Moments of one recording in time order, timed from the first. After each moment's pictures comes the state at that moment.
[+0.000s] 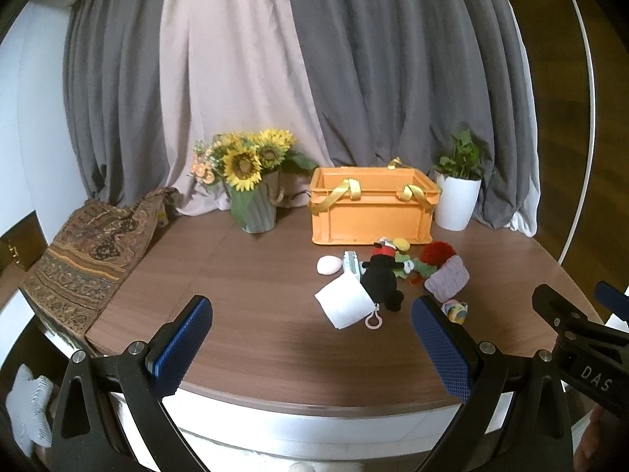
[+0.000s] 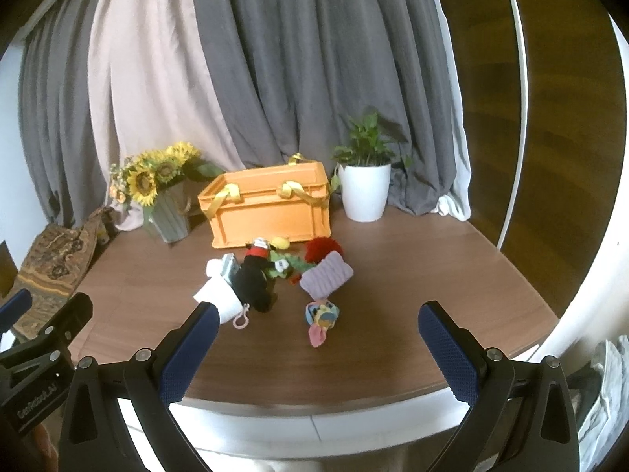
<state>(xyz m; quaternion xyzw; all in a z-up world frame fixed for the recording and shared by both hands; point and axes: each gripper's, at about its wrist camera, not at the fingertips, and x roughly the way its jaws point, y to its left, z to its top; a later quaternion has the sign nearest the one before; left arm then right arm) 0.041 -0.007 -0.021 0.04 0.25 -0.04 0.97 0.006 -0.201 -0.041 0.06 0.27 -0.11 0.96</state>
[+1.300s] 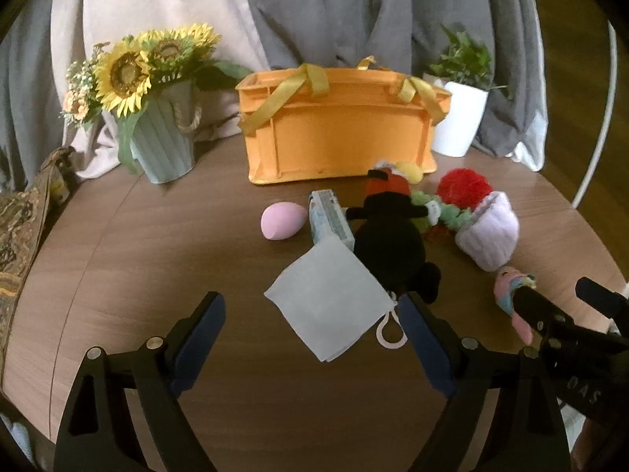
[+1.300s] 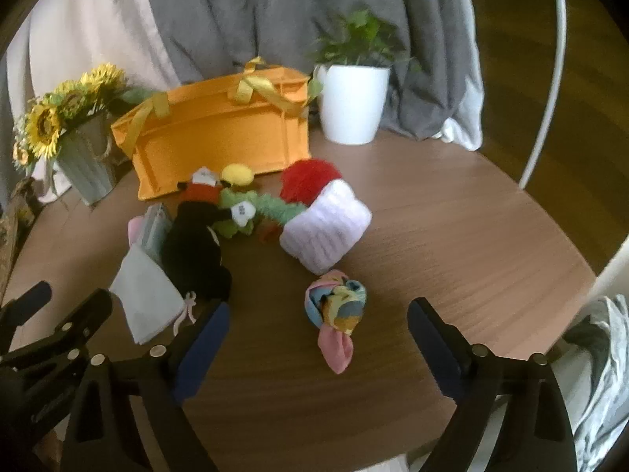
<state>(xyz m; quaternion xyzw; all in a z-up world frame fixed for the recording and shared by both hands) 0.226 -0.033 -0.153 0.07 0.37 -0.14 0.92 0.159 -0.200 -0.161 0.08 0.38 -0.19 0.90</state>
